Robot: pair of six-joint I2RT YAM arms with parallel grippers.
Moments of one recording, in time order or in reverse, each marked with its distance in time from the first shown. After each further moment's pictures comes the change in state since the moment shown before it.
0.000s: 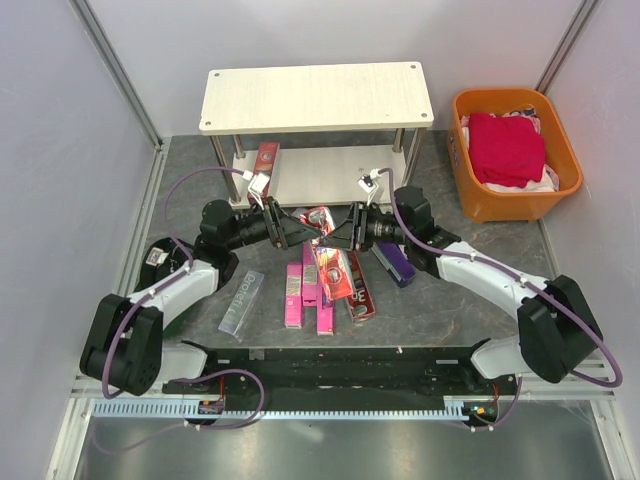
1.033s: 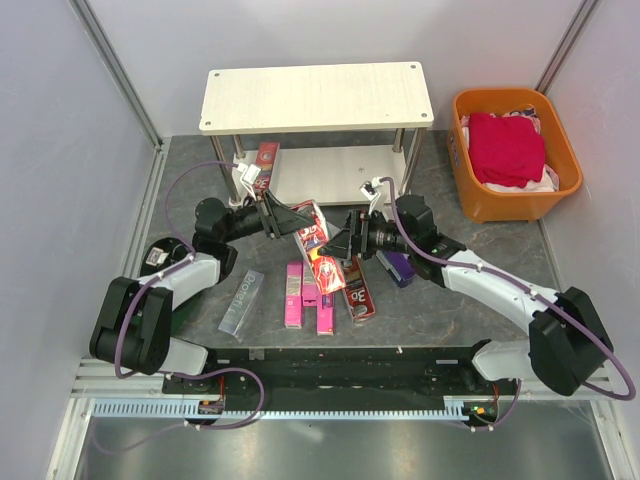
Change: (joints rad) left arm 0.060 0.116 0.010 0.307 0.085 -0.217; right arm 0.037 -0.060 -0.045 -0.035 0.054 -0.062
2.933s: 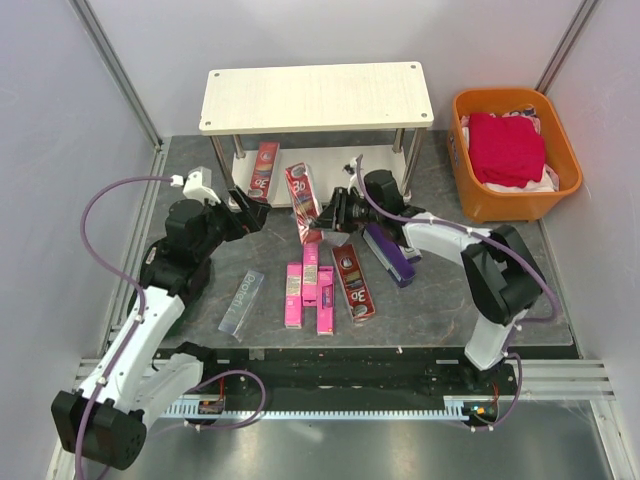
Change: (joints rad) left arm 0.009 -0.505 0.167 -1.163 -0.877 0.434; right arm -0.062 0.433 0.277 0.006 0.032 -0.003
